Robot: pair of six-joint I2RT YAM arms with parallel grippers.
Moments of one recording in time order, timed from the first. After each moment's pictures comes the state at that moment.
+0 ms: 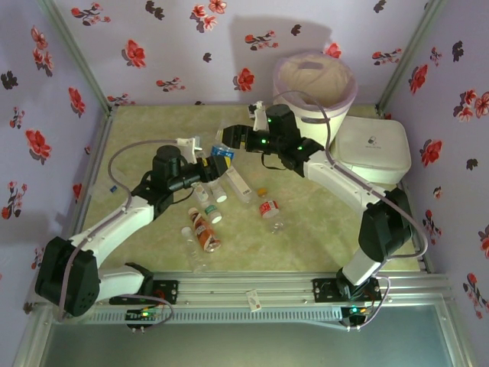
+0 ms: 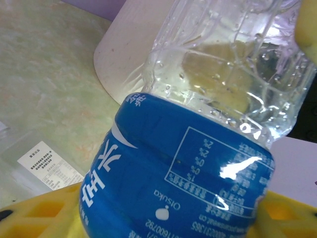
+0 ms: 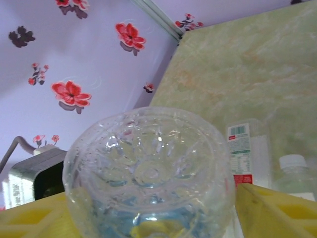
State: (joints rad) left arm -0.51 1.23 0.77 0.15 0.40 -0.68; right arm 0.63 1.63 1.38 -0.11 -0.46 0.68
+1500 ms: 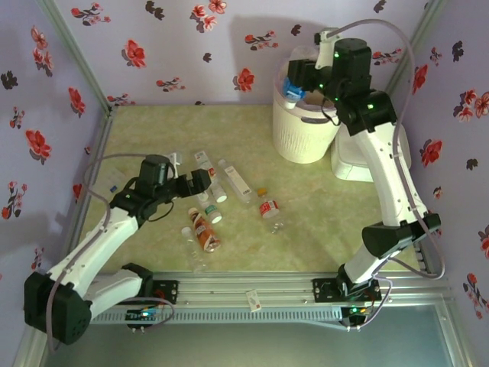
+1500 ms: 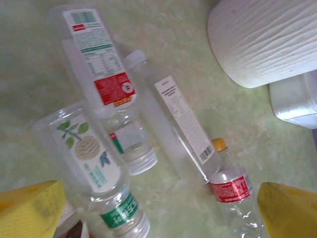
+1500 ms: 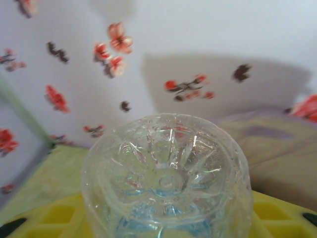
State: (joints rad) left arm -0.44 1.01 0.78 -0.45 0.17 -0.62; right arm 0.36 1.63 2.12 -0.74 -0.01 0.16
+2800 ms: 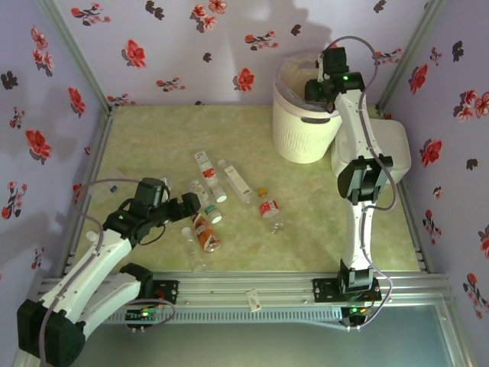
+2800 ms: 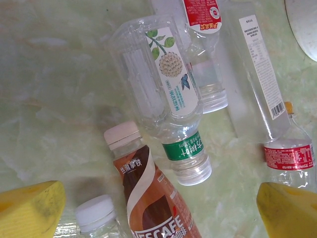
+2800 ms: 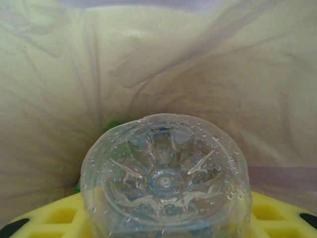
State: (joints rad) left arm -0.44 0.83 0.61 -0.62 0.10 -0.70; right arm 0.14 2.29 2.52 -1.04 0.03 0.08
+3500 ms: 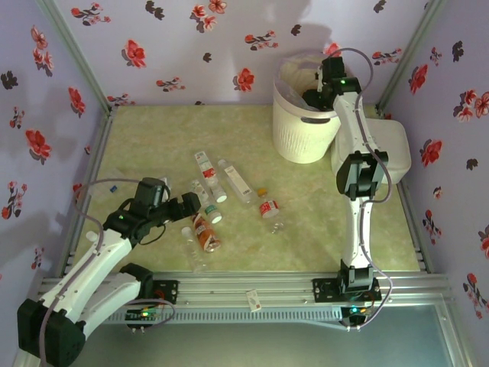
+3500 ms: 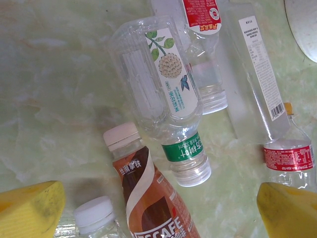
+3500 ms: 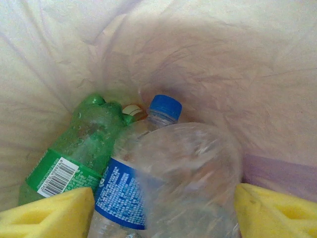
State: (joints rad) left arm -0.44 0.84 0.61 -0.61 0.10 -0.70; right arm 0.11 2.38 2.52 -1.07 -0.01 0.09
